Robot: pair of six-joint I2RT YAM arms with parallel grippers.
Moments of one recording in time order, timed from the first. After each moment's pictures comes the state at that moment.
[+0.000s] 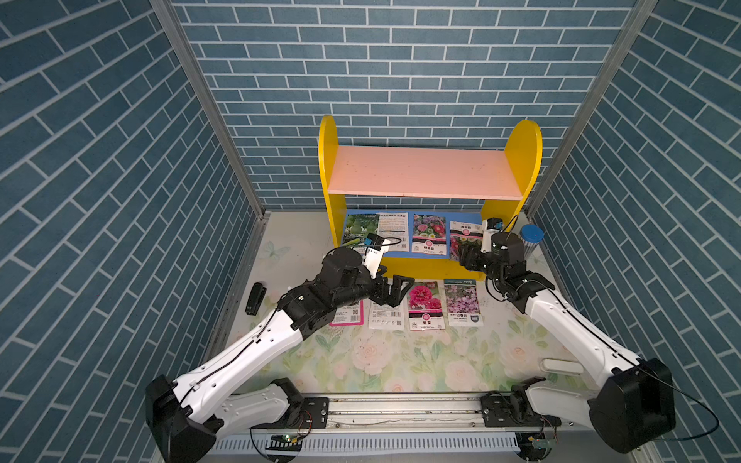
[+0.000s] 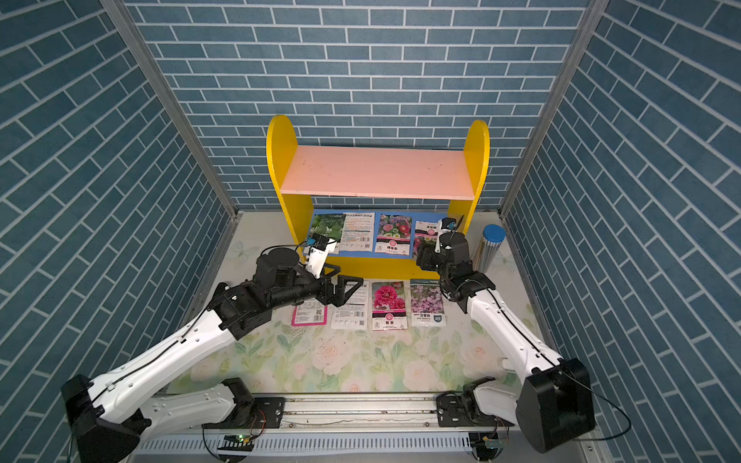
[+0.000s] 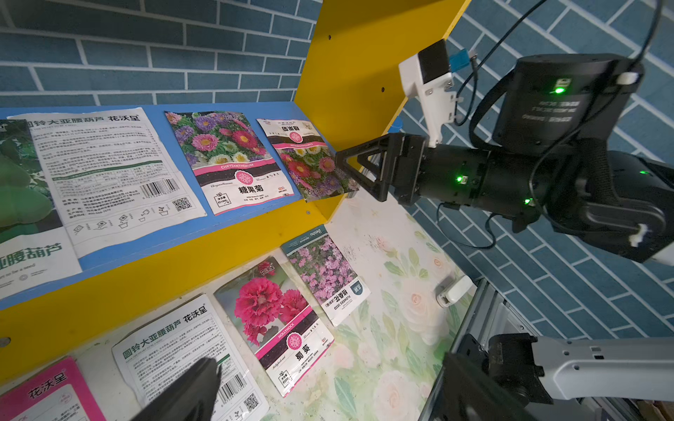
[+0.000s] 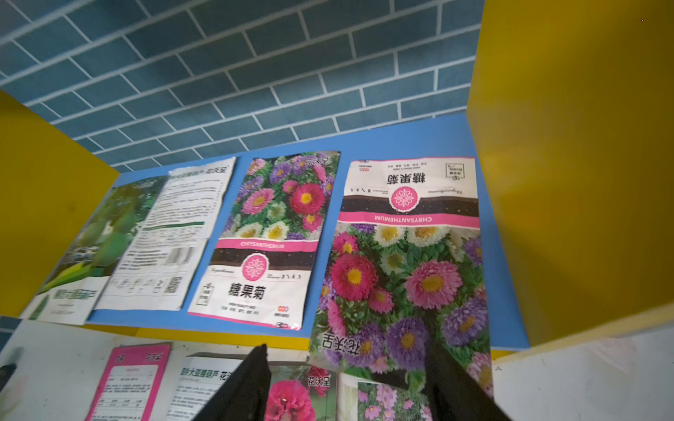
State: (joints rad) left arm -0.78 1.10 1.04 -0.34 0.19 -0.38; right arm 0.37 1.19 0.92 -0.20 0.04 0.36
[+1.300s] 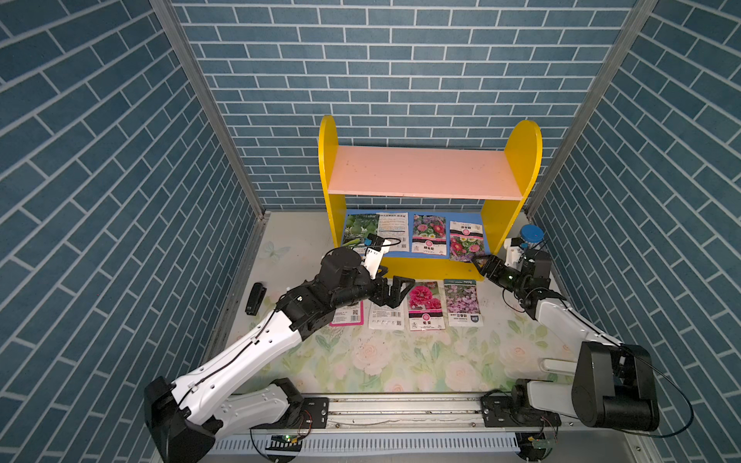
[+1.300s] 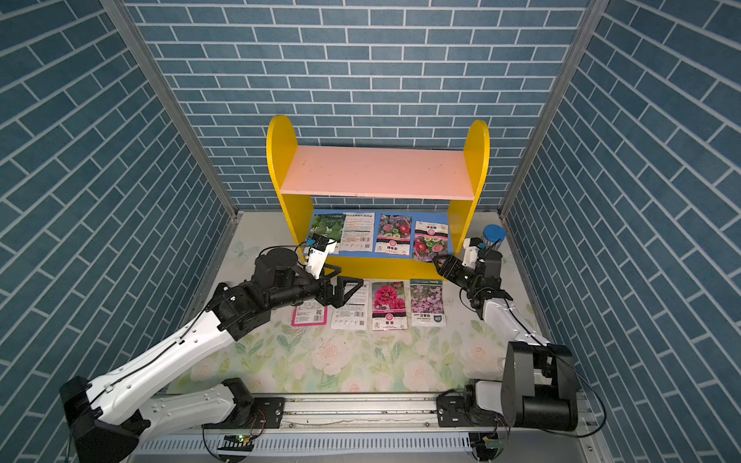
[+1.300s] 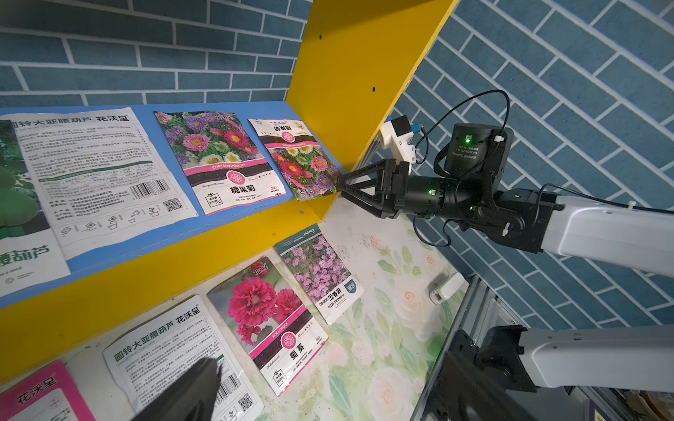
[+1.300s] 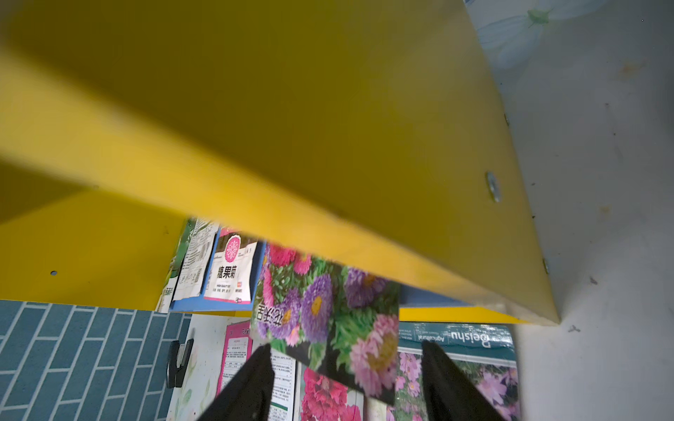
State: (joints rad) left arm -0.78 1.10 1.04 -0.34 0.21 -0.38; right arm 0.00 1.31 0.66 0.15 -0.57 0.59
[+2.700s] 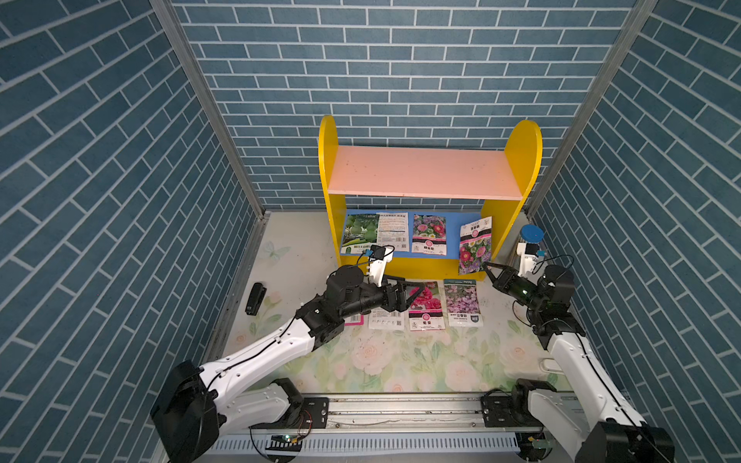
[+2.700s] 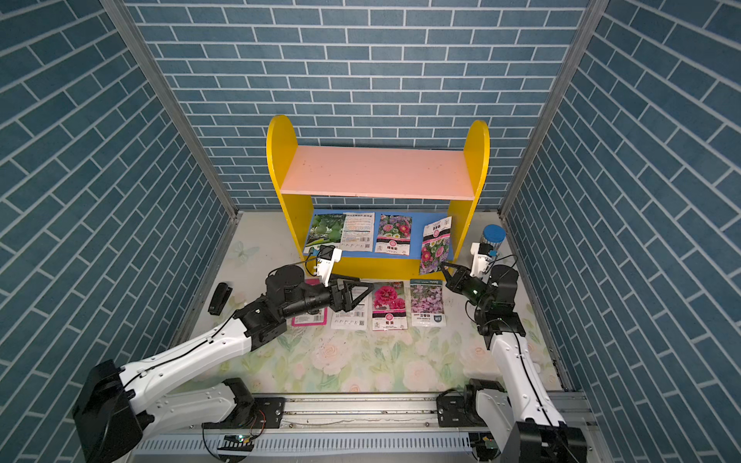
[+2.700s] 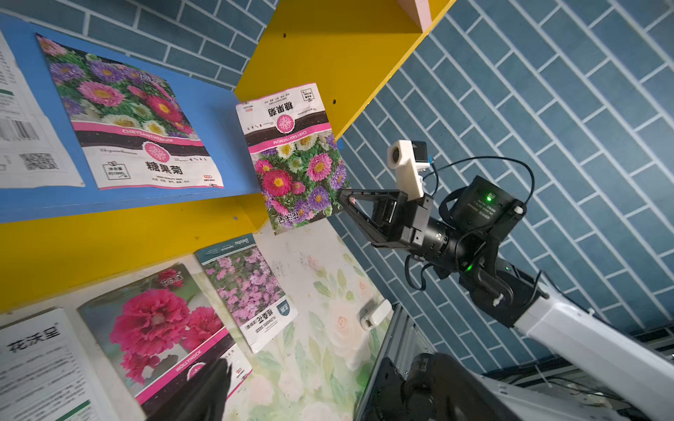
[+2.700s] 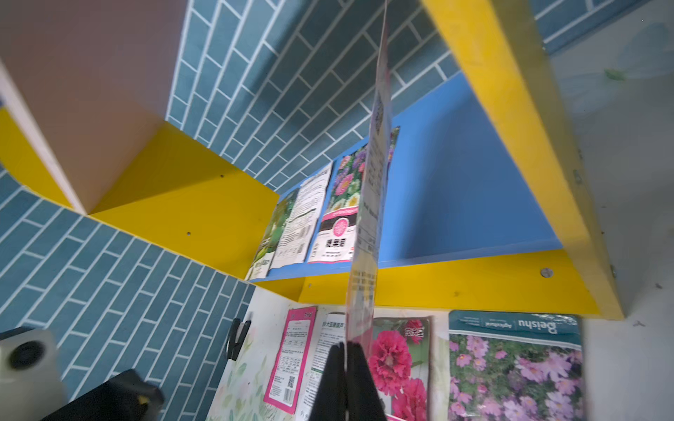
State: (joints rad) left arm -0.80 1.15 0.75 0.25 0.34 -0.72; right arm -0.03 0.87 0.54 0.09 -0.72 0.65
